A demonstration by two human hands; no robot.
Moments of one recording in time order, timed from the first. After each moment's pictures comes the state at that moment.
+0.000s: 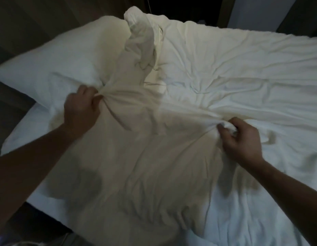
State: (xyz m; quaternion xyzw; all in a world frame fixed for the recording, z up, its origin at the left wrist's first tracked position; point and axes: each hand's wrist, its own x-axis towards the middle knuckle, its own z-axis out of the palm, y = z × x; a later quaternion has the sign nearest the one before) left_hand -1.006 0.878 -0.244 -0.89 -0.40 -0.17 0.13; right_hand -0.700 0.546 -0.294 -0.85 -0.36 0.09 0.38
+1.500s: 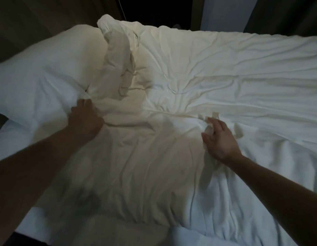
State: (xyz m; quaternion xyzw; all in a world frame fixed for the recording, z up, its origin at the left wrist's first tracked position) left_hand -0.940 0.860 -0.274 -0.83 -0.54 0.10 0.00; right_hand -0.674 0.515 -0.349 -0.88 -0.36 0.19 0.26
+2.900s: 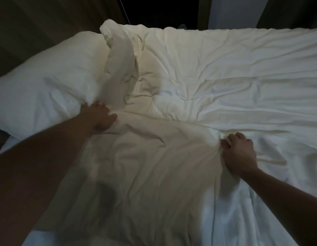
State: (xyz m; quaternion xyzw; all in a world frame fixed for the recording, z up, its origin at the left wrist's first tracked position) left_hand -0.894 0.935 -0.299 -0.85 -0.39 0.34 0.07; right_hand -0.665 0.541 -0.395 -0.94 -0.25 0.17 0.16
